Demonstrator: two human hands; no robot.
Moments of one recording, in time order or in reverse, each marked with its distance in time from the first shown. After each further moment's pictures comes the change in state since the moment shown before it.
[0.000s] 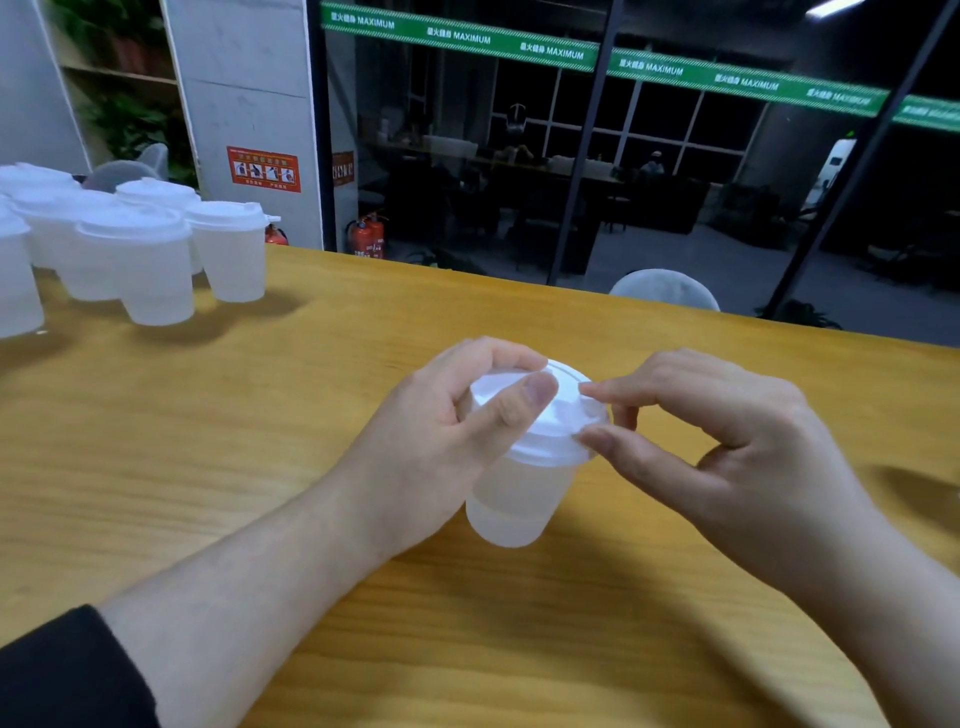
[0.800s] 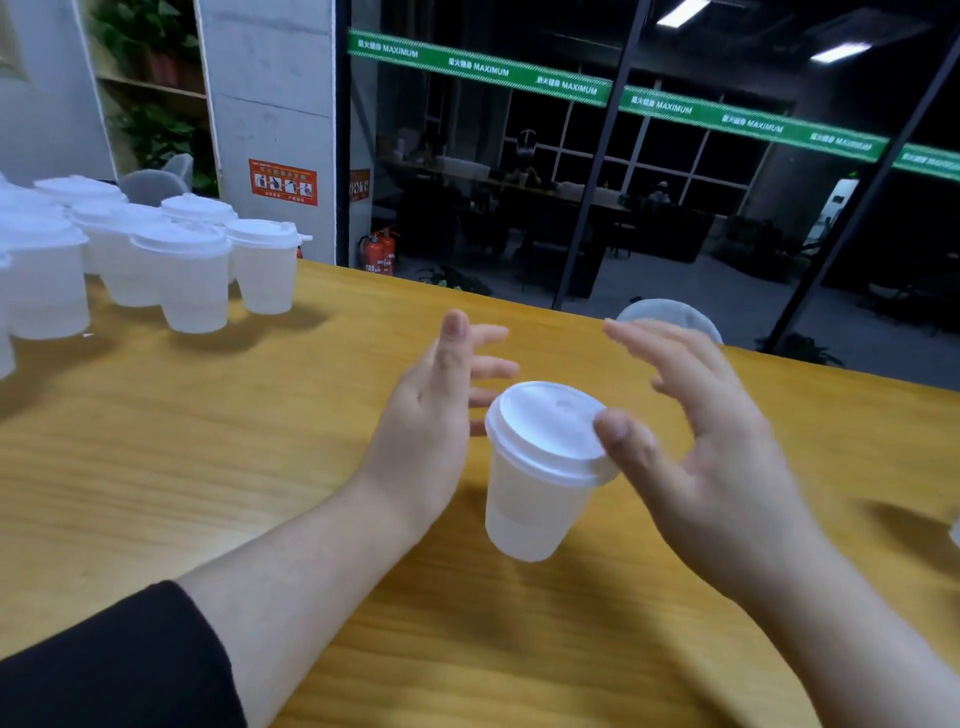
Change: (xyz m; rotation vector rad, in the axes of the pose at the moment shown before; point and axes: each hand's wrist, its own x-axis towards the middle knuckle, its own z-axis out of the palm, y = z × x) left_hand 0.005 0.002 -0.002 -0.209 0.300 -0.092; right_hand 0.013 -0.022 0.015 -0.010 0.053 0.199
